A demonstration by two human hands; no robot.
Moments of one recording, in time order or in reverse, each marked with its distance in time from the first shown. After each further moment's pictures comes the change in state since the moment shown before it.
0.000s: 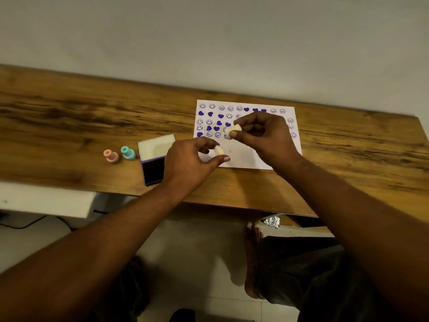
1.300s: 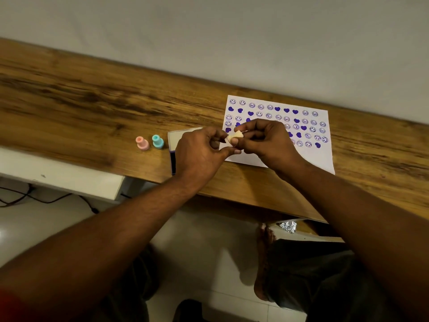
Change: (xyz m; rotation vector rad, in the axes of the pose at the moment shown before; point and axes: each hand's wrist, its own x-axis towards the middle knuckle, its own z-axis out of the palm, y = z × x) left_hand -0.003 -0.015 -0.027 -0.005 0.122 -0.099; right_hand 0.005 0.000 0.054 0.042 -0.198 0.050
